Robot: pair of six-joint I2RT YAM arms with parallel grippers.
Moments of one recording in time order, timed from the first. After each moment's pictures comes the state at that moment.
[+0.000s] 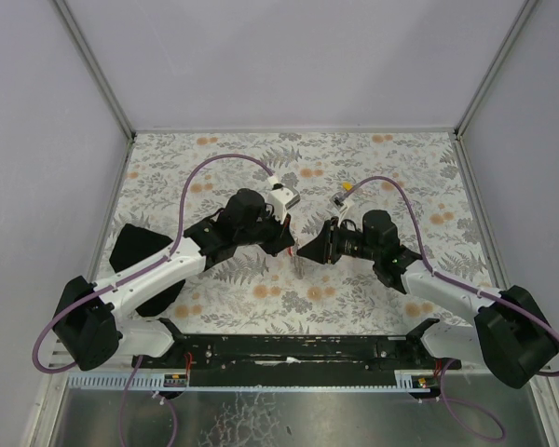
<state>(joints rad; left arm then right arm) -0.76 1.29 0.95 -0.23 0.29 -0.15 0.60 1.20 0.51 0.40 -0.60 0.61</state>
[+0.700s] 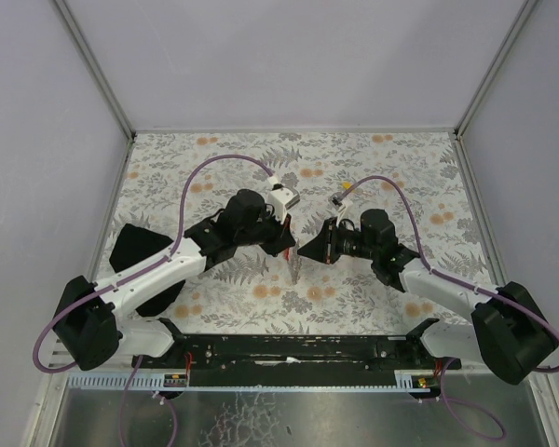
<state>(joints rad) -0.76 1.30 0.95 -0.22 0.30 -0.16 0.60 1.23 0.52 0.40 -0.59 0.61</state>
